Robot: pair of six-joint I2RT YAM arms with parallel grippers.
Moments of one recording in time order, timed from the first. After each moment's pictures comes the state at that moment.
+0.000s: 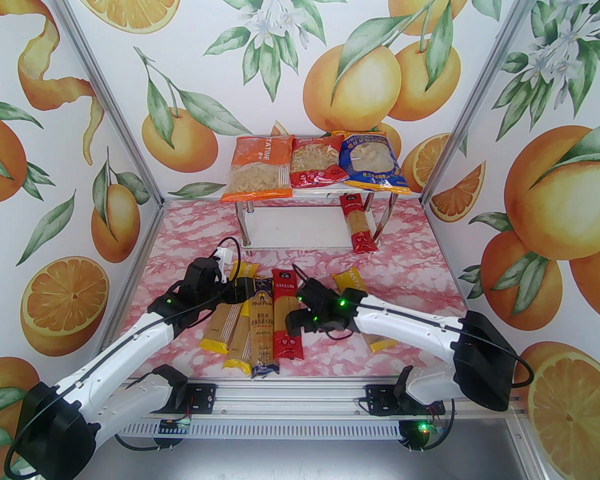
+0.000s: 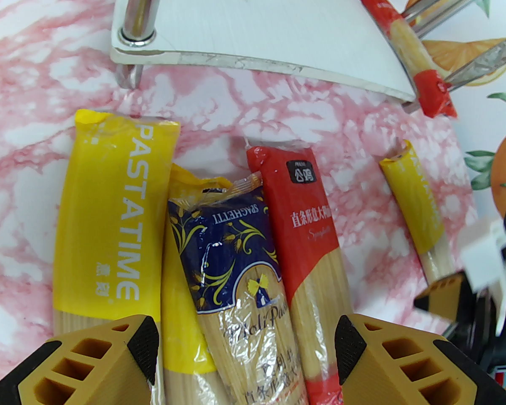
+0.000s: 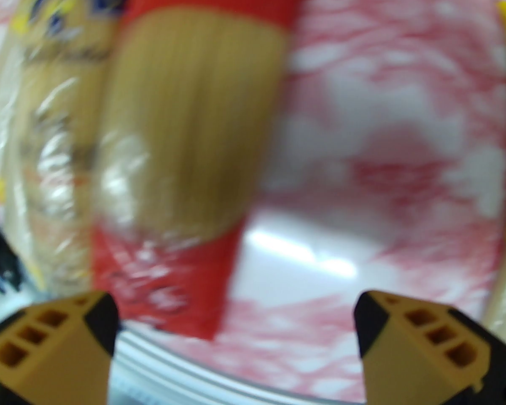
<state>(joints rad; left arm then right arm) -0.46 1.02 0.65 -0.35 0.15 -0.49 0.98 1.45 0.90 -0.59 -0.07 0.74</state>
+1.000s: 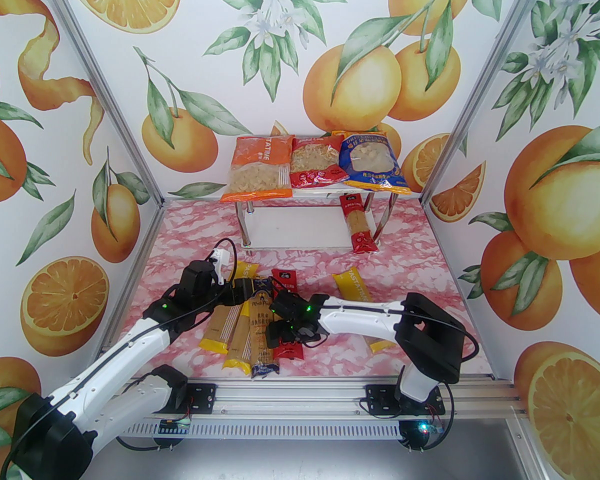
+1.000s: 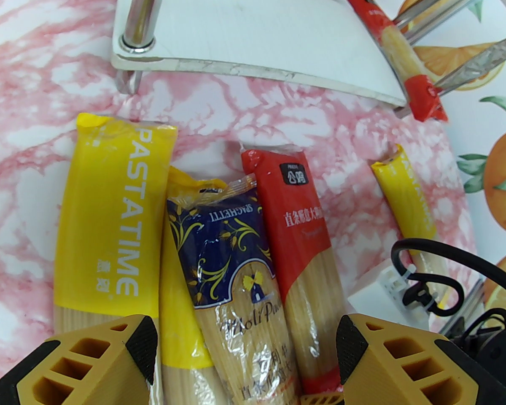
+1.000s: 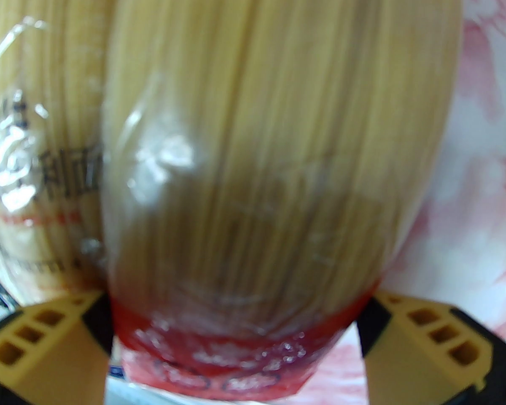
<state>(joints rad) -0.45 0.96 0.62 -0.35 0.15 -0.49 1.05 1.72 1.00 -0.56 -0.10 0.85</state>
